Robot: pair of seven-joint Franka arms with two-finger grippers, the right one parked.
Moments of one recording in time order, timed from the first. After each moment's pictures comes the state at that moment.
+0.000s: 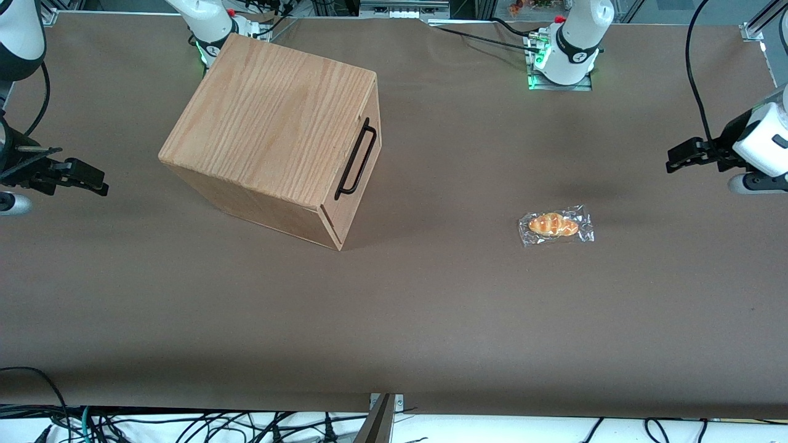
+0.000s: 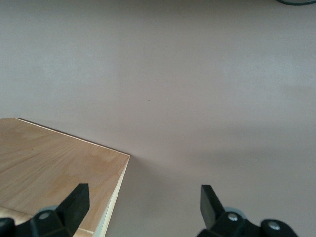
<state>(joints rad) -0.08 0.04 0.10 -1.68 0.00 1.59 -0.01</state>
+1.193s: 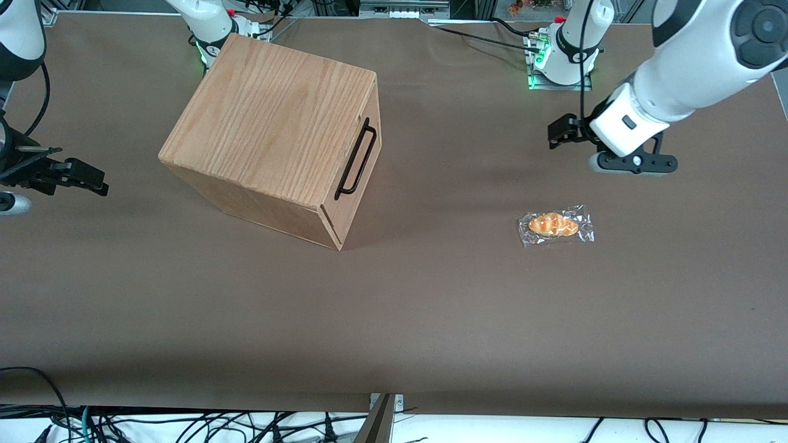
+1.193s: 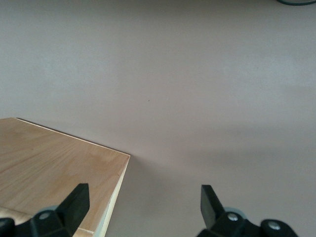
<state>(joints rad) -0.09 0.05 -0.21 -1.66 -0.14 1.57 -0.31</state>
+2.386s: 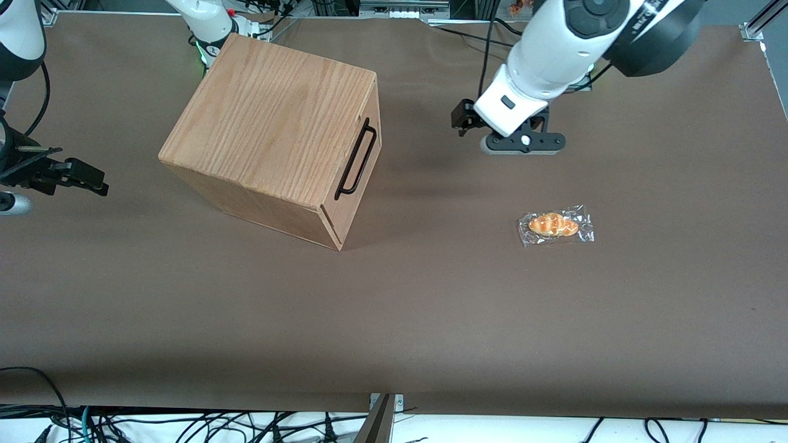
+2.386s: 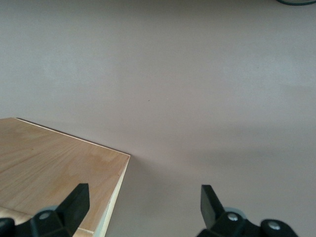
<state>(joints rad) -0.22 0.17 -0.38 -1.55 -0.14 1.65 -0.68</state>
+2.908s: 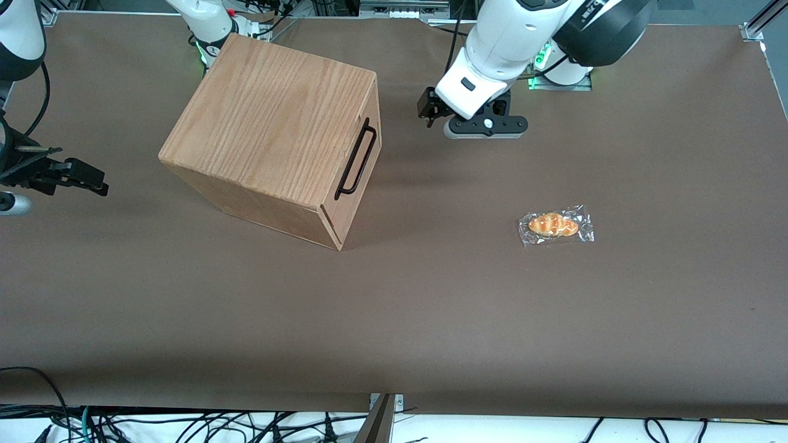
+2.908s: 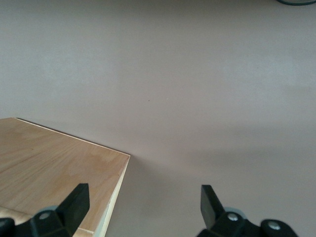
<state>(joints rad) -0.31 0.19 -0.38 -1.55 -0.14 1.72 -0.77</state>
